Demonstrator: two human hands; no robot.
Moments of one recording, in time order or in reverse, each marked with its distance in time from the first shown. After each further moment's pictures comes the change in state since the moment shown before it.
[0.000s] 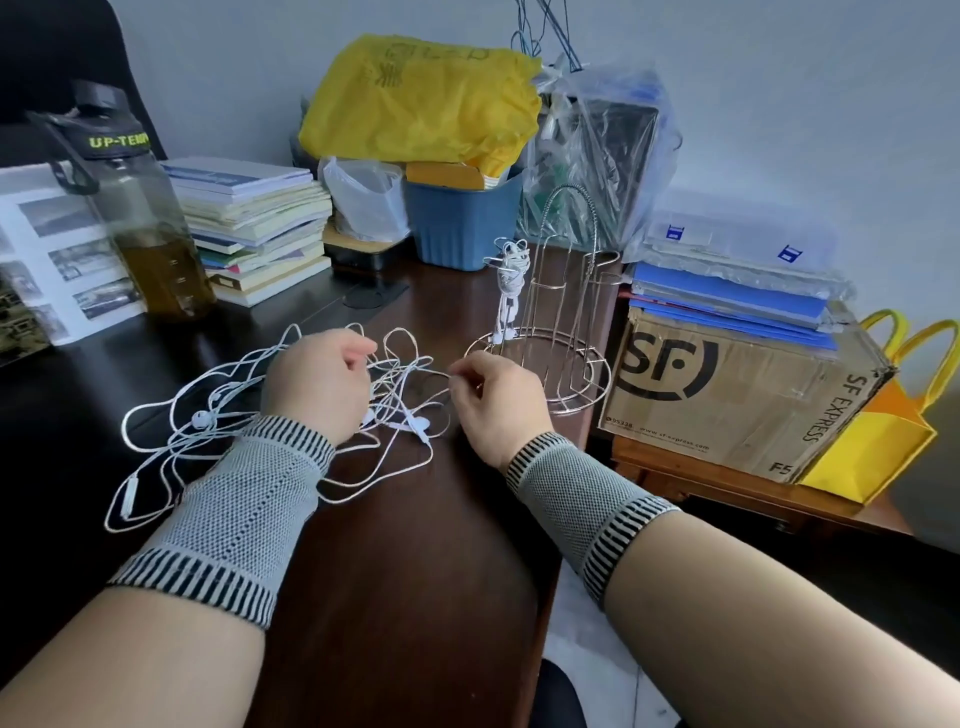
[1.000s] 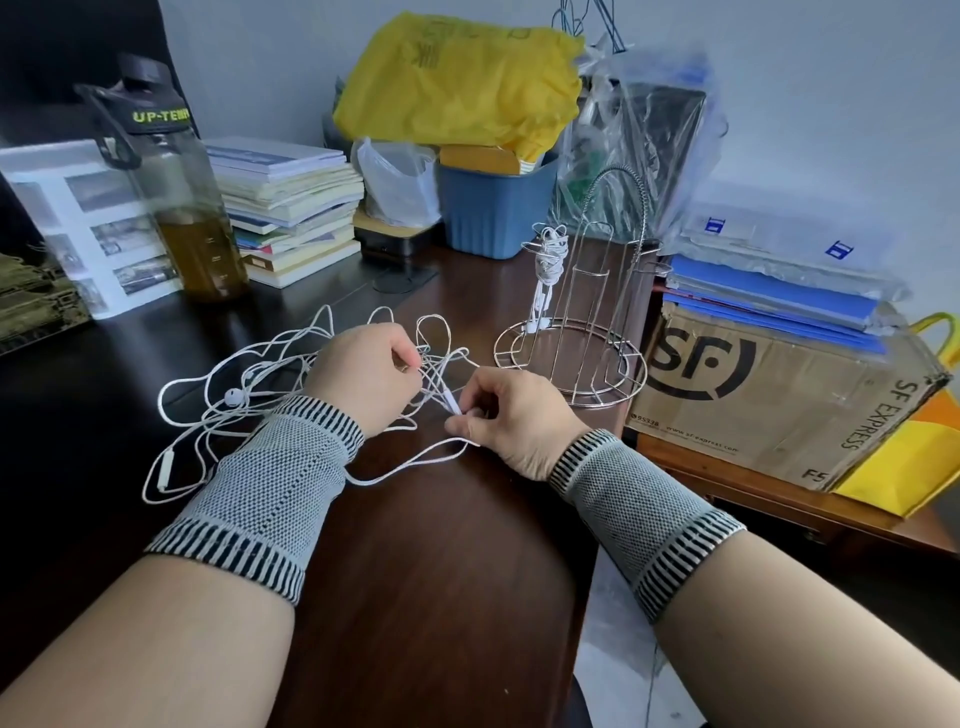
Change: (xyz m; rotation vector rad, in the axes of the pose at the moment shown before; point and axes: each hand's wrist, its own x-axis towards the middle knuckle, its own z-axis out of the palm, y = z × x) left_hand -0.002 -0.003 0.000 0.036 -0.140 0.076; right_hand -0.006 0.001 -0.001 0.075 -0.351 -0.047
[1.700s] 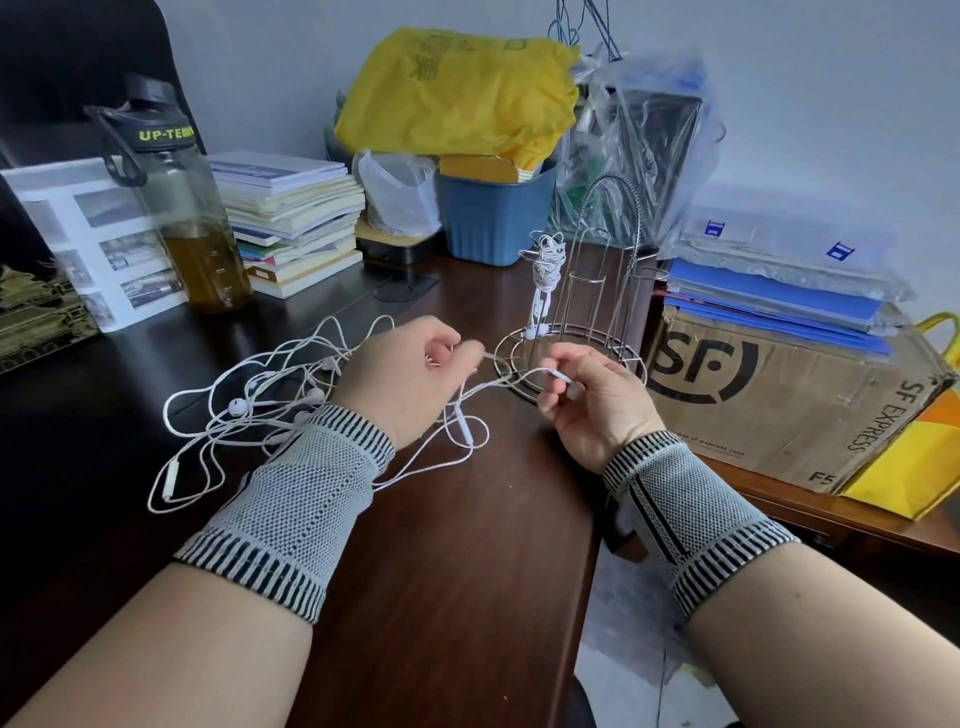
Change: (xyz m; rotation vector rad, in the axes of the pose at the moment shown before) left_hand -0.006 0.027 0.002 -0.122 -0.050 0.081; right_hand -0.003 0.021 -0.033 1.504 0.333 0.412
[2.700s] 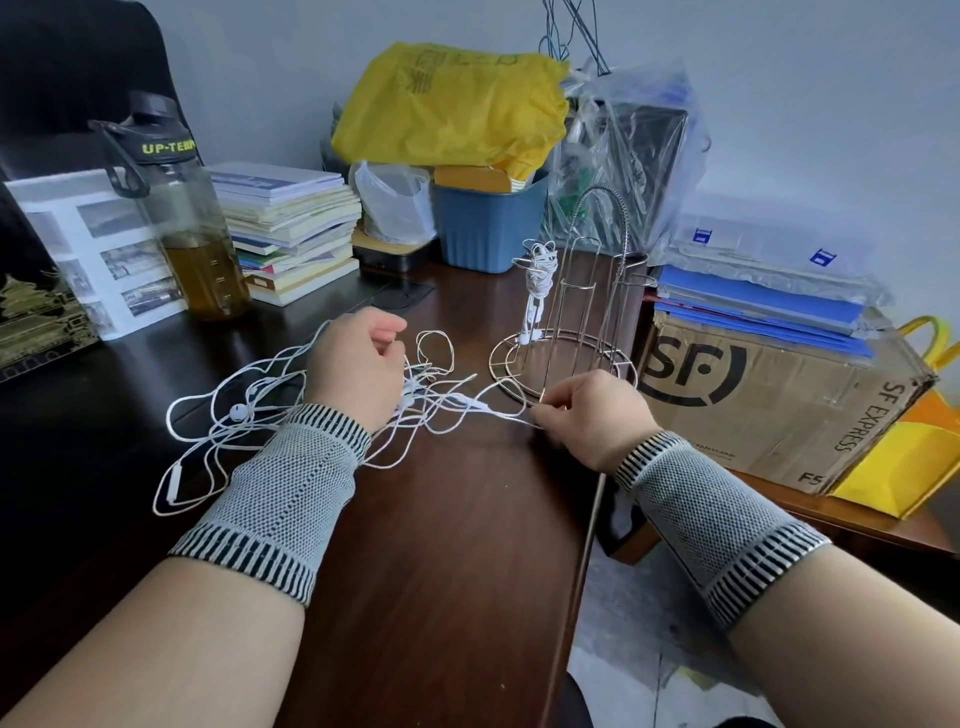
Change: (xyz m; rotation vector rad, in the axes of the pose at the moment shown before) left_hand 0.013 -0.024 -0.005 -0.086 0.295 -0.107; right_hand -0.017 -0.013 -0.009 -1.813 0.034 -0.340
